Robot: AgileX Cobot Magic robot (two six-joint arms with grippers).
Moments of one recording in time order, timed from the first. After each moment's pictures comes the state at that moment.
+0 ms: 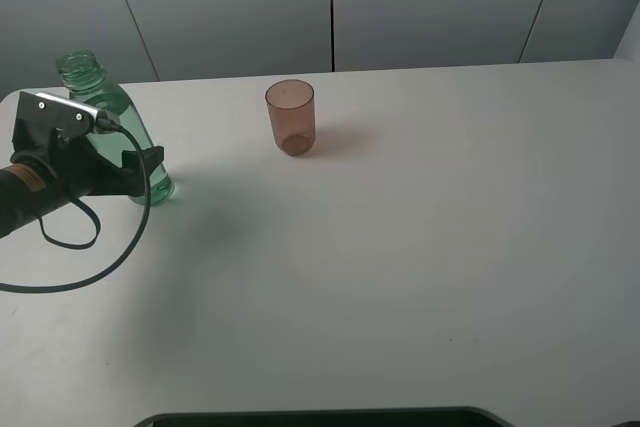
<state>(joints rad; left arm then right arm) -0.13 1.94 -0.37 0.33 -1.12 0.03 -0.03 0.00 -0.51 -0.01 1.11 0.12</state>
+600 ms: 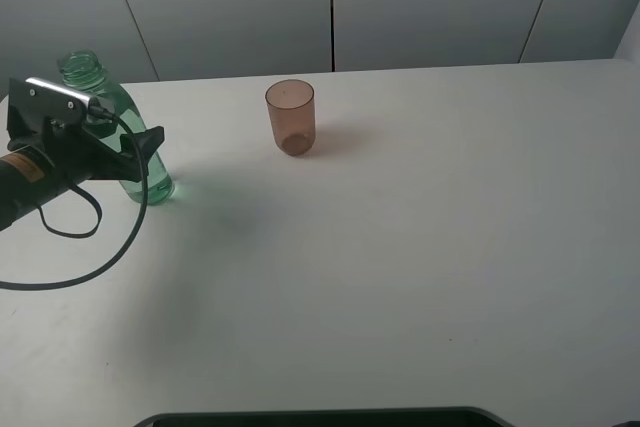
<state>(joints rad) -0.13 1.94 -0.39 0.36 -1.20 0.03 -0.03 0.00 -0.51 -0.01 1.11 0.12</state>
